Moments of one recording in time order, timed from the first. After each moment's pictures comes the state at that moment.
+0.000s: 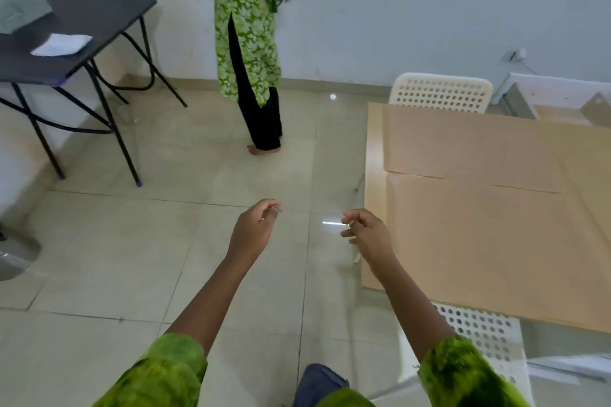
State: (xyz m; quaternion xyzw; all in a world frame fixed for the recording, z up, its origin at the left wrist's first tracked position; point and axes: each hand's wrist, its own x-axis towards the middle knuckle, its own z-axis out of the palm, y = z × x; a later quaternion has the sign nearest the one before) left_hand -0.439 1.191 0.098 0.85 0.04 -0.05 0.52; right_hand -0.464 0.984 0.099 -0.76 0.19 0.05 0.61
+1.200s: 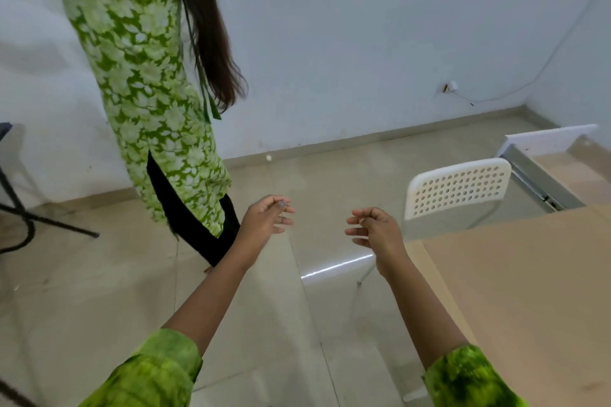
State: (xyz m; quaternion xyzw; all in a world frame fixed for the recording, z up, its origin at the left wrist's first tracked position) left_hand 0.147 1.159 0.156 0.73 -0.09 -0.21 0.64; right_hand 0.044 0.984 0.151 -0.62 0.36 -0.11 0.69
